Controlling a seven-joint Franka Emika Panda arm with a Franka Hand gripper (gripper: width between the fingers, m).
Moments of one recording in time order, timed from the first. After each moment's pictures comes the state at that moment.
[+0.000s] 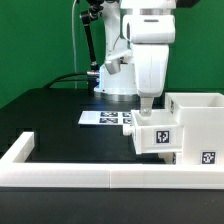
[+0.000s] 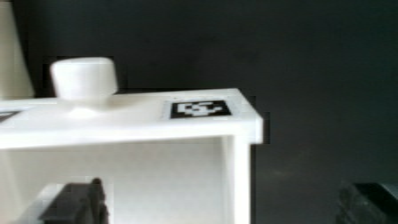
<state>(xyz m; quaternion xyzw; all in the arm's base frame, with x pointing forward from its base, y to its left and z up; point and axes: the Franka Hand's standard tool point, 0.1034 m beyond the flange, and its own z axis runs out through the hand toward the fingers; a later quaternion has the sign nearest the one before) 0.557 0.000 0.104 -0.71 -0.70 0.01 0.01</state>
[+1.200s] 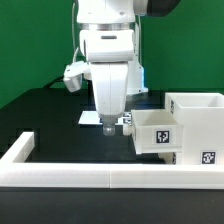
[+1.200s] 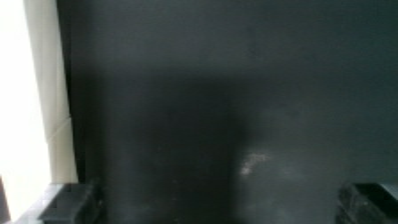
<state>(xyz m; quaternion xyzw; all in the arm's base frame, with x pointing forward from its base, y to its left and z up) 0.584 -0.060 0.071 -0.69 -0.72 0.01 0.03</state>
